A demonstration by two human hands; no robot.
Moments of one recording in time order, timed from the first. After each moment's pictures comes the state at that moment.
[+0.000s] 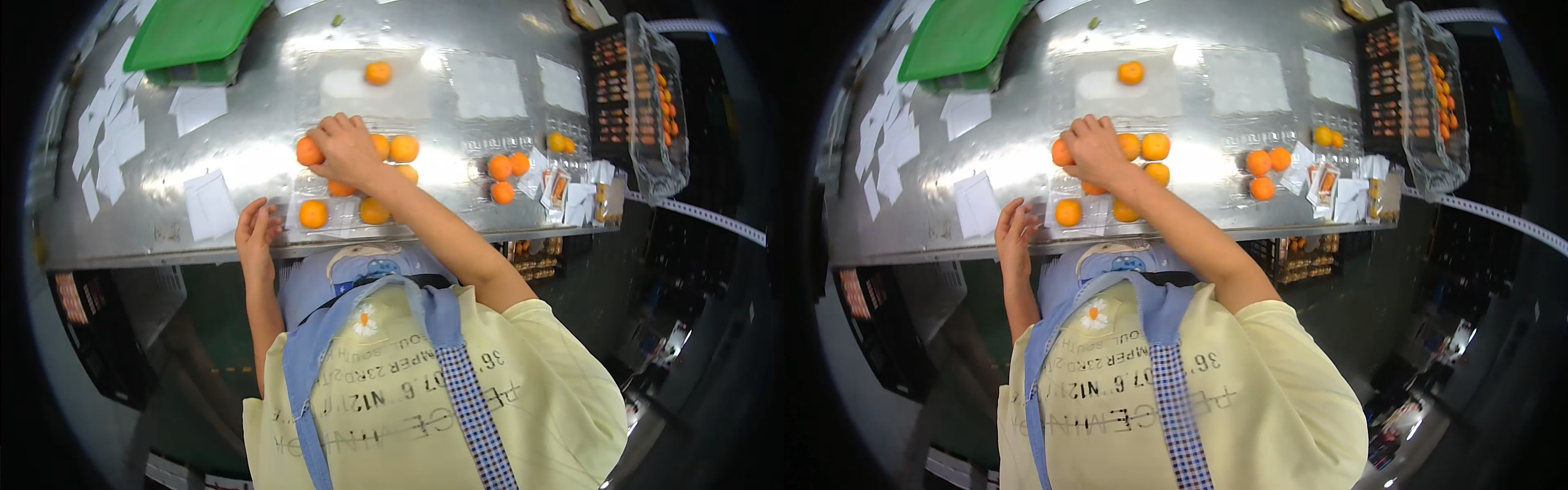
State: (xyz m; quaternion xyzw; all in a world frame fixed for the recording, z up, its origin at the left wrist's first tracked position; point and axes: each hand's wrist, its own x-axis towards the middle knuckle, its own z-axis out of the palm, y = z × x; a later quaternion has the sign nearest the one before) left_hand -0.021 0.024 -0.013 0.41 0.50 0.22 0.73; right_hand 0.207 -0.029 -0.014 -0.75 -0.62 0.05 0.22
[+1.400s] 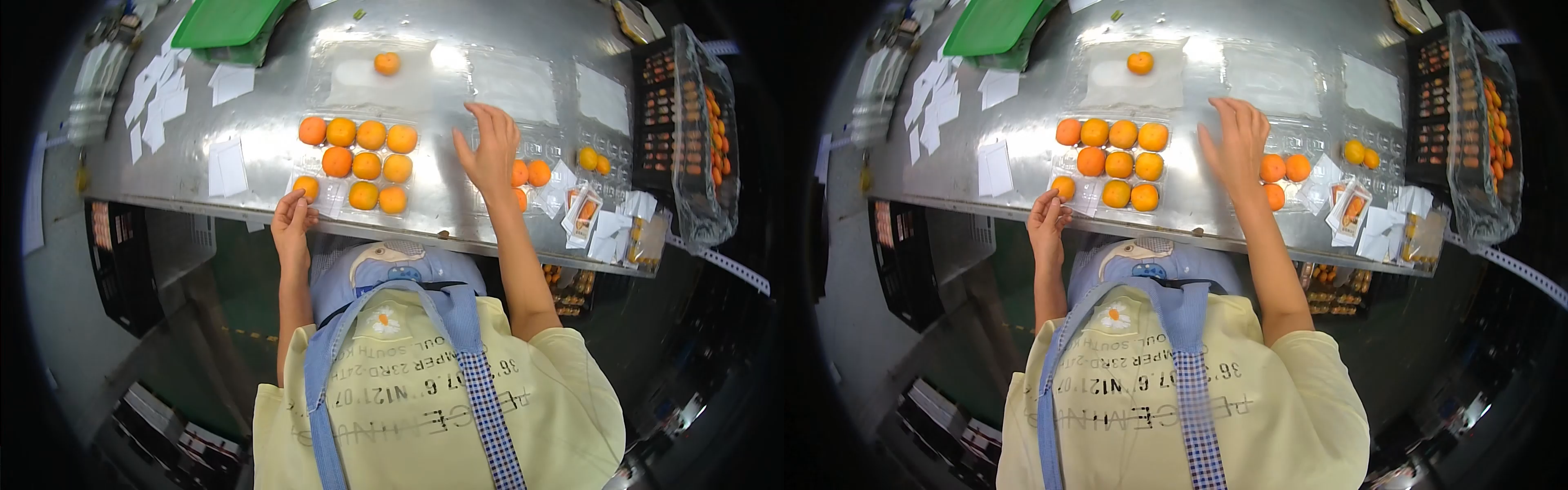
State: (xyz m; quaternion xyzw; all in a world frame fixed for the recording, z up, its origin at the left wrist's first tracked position) left_hand 0.022 -0.081 -0.004 0.42 0.52 0.31 0.68; right_hand 0.336 -0.198 0.019 -0.80 -0.49 -0.09 0.33
